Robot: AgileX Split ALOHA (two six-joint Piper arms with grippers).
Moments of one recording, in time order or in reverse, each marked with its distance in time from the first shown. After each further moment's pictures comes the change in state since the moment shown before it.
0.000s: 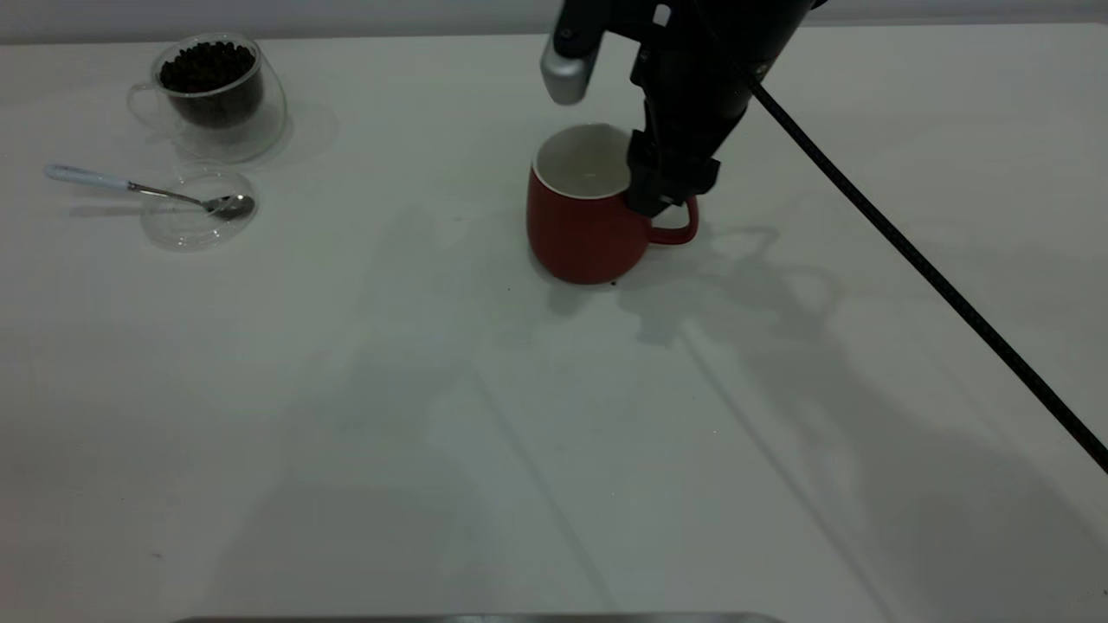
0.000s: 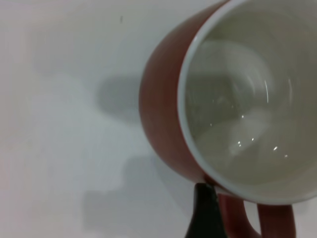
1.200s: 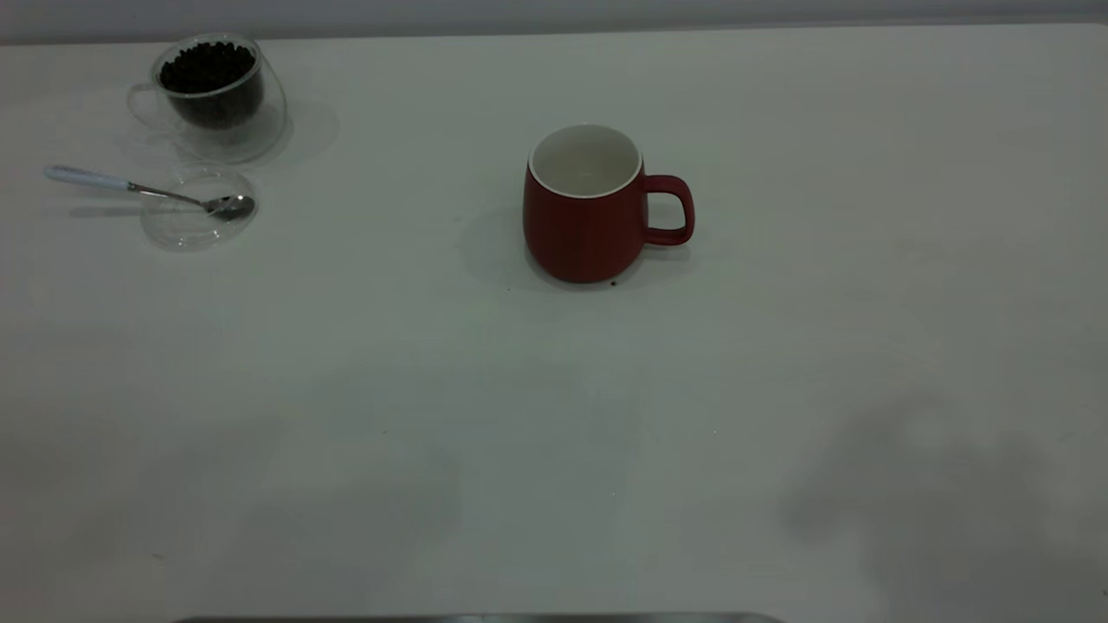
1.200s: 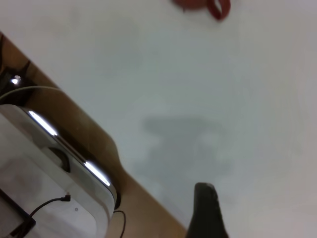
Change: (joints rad) left arm 0.000 0.000 0.000 0.000 0.000 -0.002; right arm 0.001 -1.179 0.285 -0.205 0.876 0.758
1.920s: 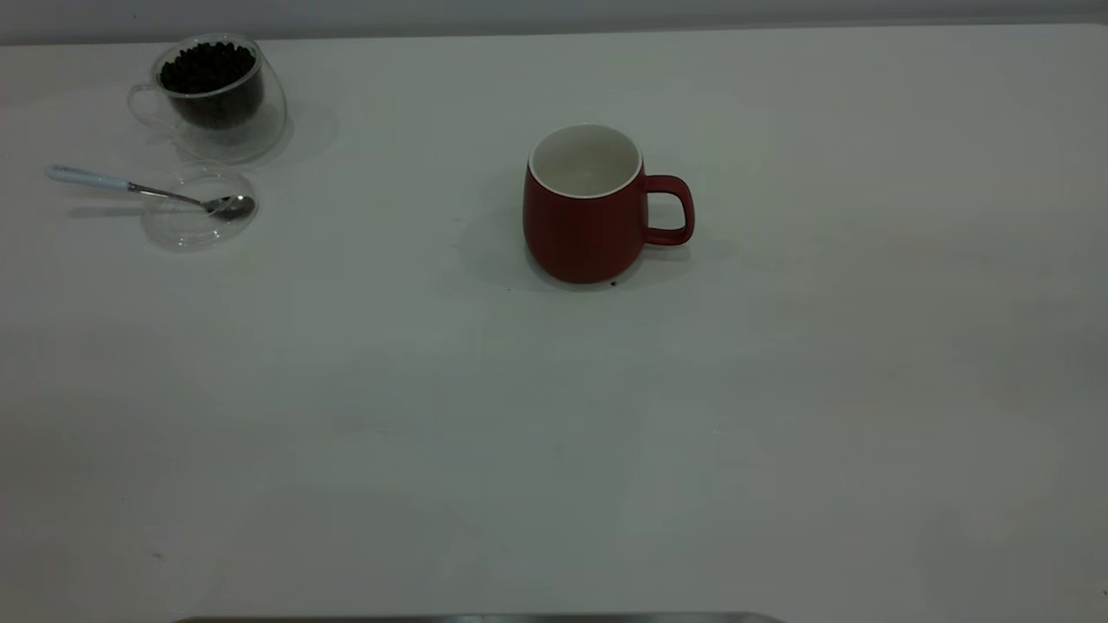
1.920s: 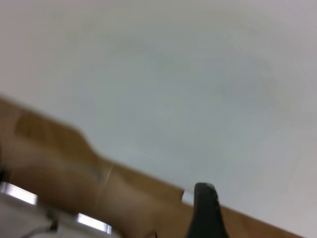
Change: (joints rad) left arm 0.000 0.000 0.000 0.000 0.000 0.003; right arm -0.183 -0.759 0.577 -0.079 -0.049 0.215
